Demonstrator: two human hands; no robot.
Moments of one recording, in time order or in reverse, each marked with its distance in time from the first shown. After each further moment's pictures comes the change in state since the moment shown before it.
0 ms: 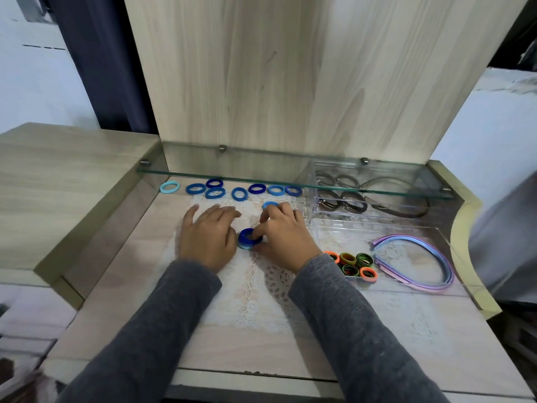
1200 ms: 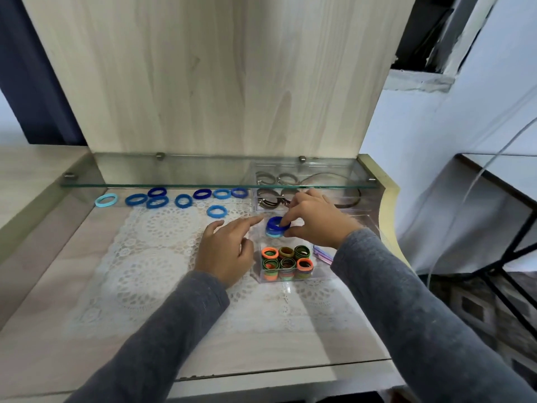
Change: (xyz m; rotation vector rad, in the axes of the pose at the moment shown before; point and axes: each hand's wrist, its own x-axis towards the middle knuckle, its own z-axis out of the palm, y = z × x) left_hand -0.002 0.123 0.005 -0.411 -0.110 0.084; right_hand -0.065 0.120 -0.074 -0.076 -0.147 0.129
